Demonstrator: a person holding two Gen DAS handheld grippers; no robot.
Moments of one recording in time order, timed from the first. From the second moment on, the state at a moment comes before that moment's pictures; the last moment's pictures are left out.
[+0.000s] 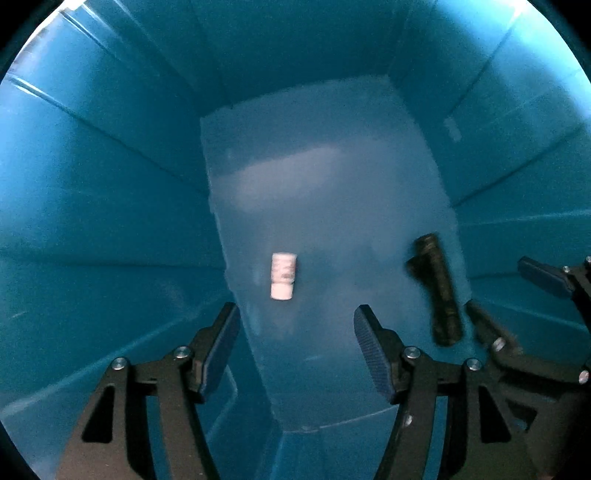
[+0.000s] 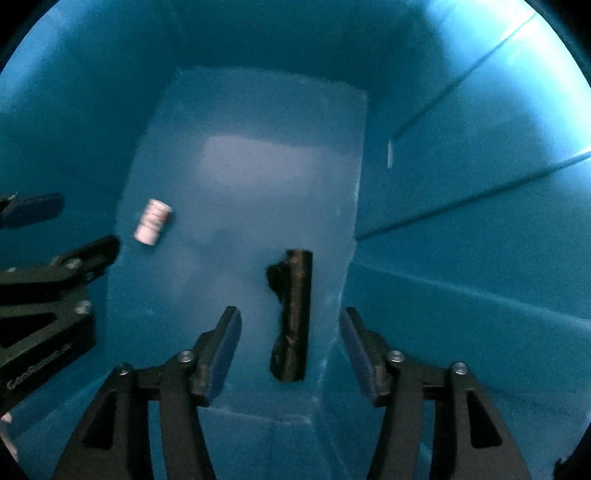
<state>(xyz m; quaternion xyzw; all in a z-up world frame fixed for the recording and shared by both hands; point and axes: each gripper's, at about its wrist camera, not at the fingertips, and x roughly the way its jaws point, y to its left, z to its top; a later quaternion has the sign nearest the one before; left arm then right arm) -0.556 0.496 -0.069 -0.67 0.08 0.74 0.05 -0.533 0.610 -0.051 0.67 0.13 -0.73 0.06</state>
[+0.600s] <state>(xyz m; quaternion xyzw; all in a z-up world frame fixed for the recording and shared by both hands) -0.356 0.418 0.164 -0.35 0.05 0.93 0.09 -0.363 0.556 0.130 0.42 0.10 -0.89 0.13</state>
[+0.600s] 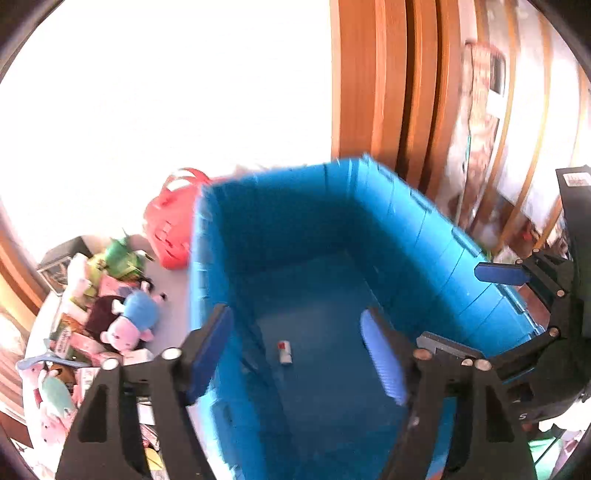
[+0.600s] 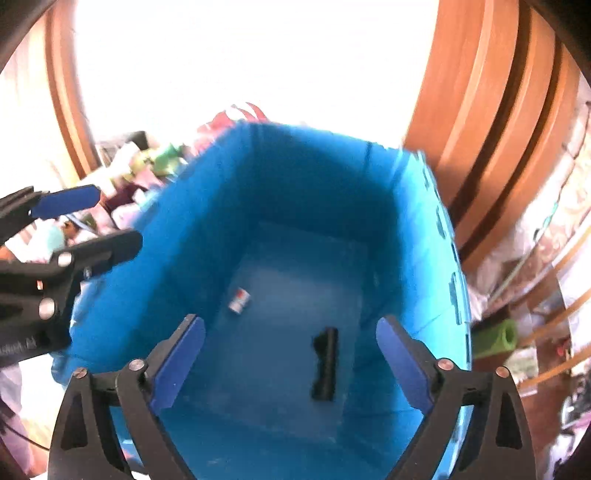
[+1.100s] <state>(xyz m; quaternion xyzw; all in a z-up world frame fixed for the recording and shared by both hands) -0.222 0.202 0.155 -0.26 0.01 0.96 0.02 -0.254 0.378 0.170 0.29 0.13 -0.93 0.16</state>
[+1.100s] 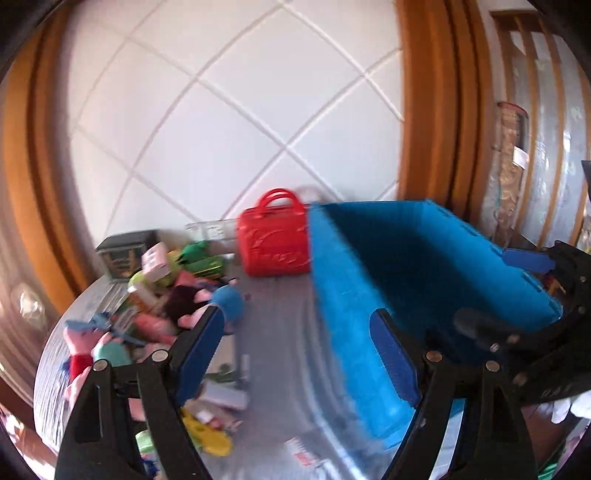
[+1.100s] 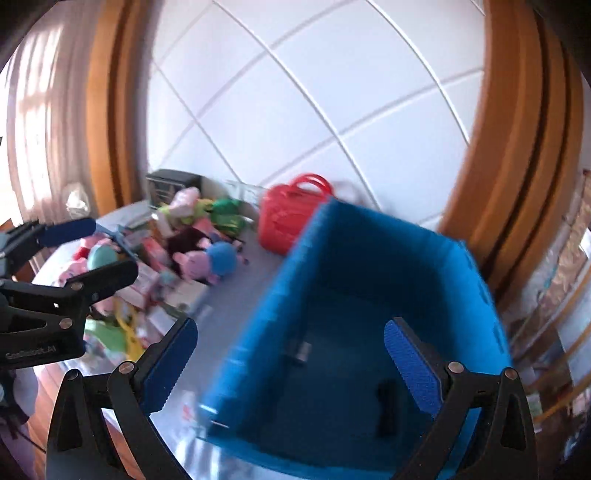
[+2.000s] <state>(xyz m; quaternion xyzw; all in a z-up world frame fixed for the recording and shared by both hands) -0.129 -0.096 -0.021 -0.38 -0.06 0.92 -0.13 -0.257 0.170 0.004 0.44 0.09 -0.87 0.21</state>
